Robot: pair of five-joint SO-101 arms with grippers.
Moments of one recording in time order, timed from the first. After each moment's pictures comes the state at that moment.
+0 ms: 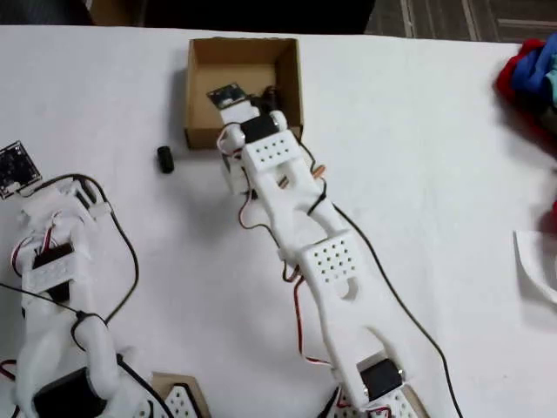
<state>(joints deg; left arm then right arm) -34.5 -25.1 63.9 5.1 9.5 -30.4 65.9 -67.4 92.0 4.0</state>
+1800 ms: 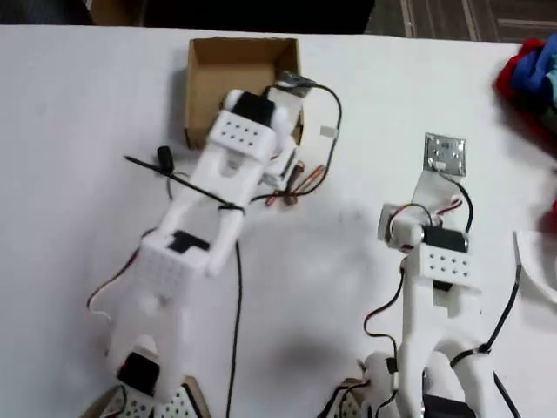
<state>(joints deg) 18.3 47.3 -52.1 97.6 2.9 7.6 -31.1 54.2 42.8 2.3</state>
